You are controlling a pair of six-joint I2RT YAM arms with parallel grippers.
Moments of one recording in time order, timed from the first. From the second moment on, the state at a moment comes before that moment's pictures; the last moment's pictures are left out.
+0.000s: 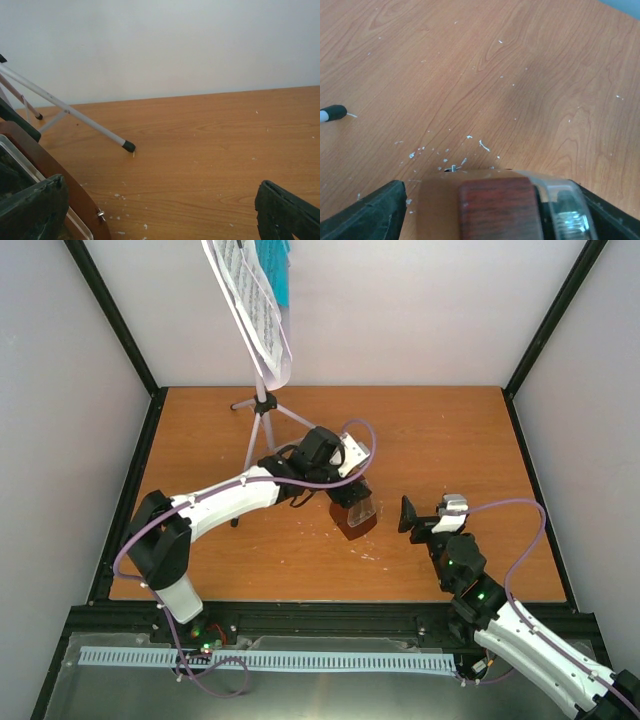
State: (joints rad) left arm -0.81 1.68 1.29 -0.33 0.25 0.05; right arm 0.69 0.37 0.13 0.17 0.52 0.21
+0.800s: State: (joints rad) left arm -0.87 1.66 1.28 -0.35 0.04 -0.04; right arm 0.69 0.38 0.11 0.16 0.55 0.21
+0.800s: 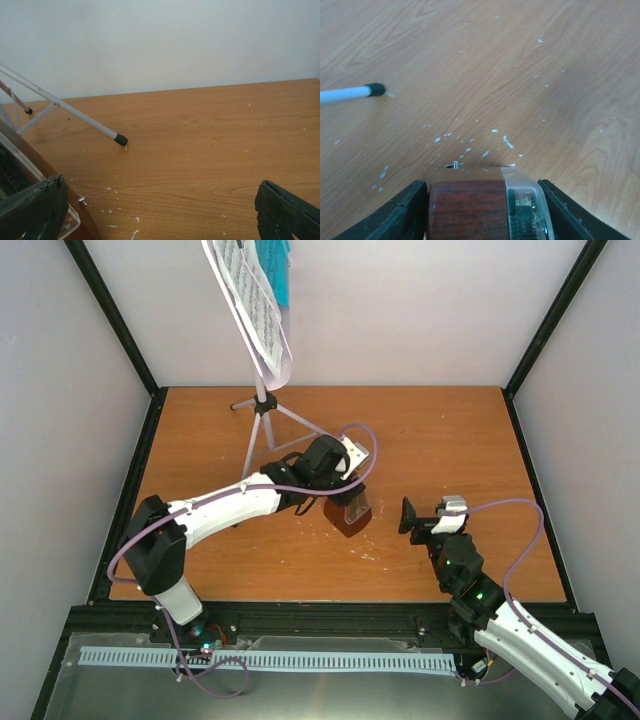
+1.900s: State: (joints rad) left arm -0.87 1.29 1.12 -0.46 0.08 -0.37; right arm 0.69 0.58 0.19 0.13 0.39 0.31
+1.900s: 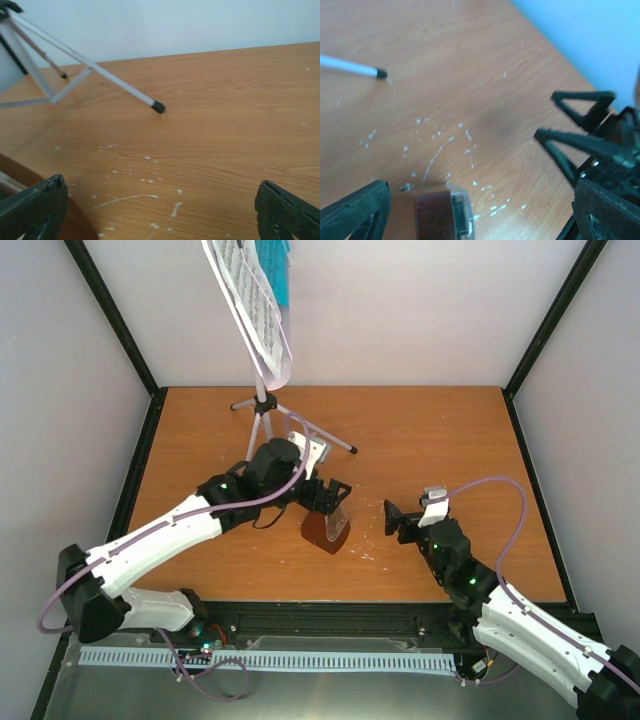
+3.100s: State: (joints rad) left arm -0.39 1.04 0.55 -0.09 0.46 -0.44; right arm 0.94 0.96 0.19 0.15 0.01 0.59
